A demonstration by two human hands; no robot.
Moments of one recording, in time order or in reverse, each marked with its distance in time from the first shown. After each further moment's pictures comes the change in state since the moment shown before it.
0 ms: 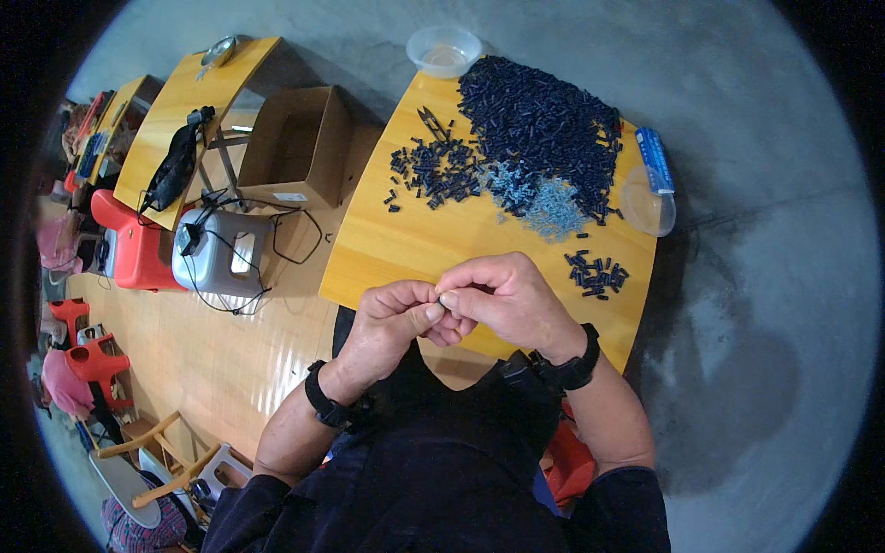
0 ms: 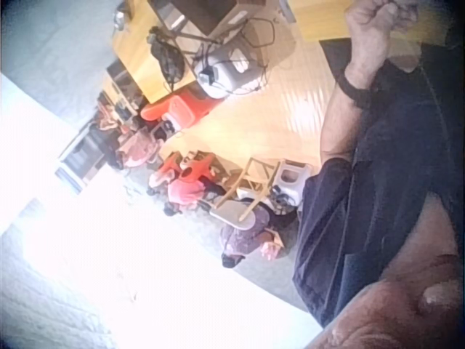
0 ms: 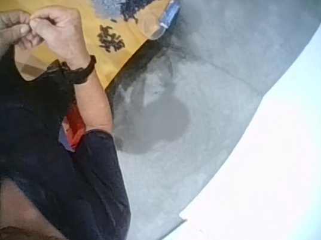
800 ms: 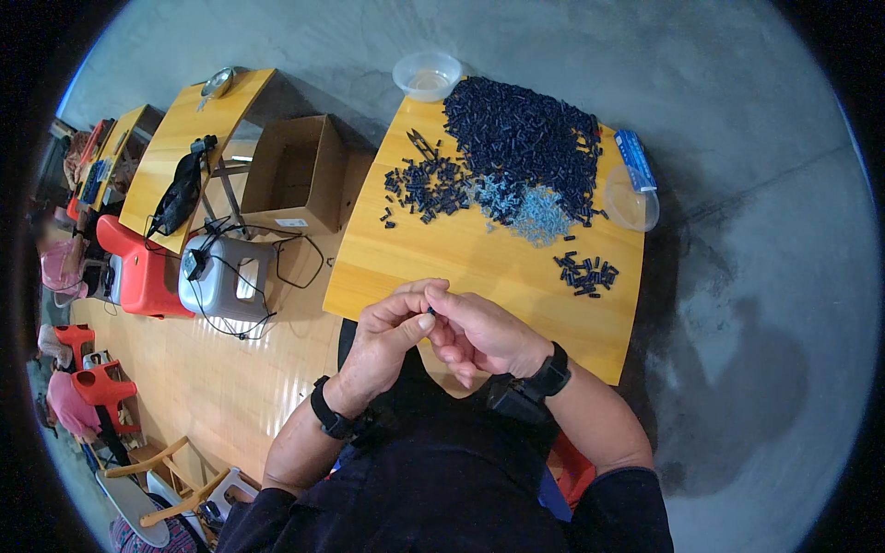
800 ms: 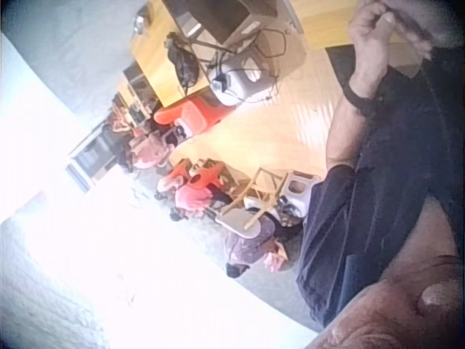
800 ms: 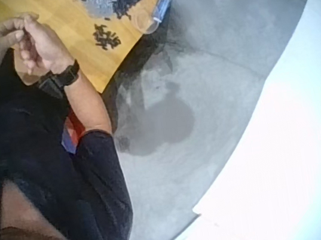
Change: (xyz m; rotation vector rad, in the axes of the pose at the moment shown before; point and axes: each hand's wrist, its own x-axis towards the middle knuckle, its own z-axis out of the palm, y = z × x) left_hand -0.012 -0.013 0.003 0.023 0.080 0.173; right_hand -0.013 0.024 0.024 0.470 -0.164 0.412
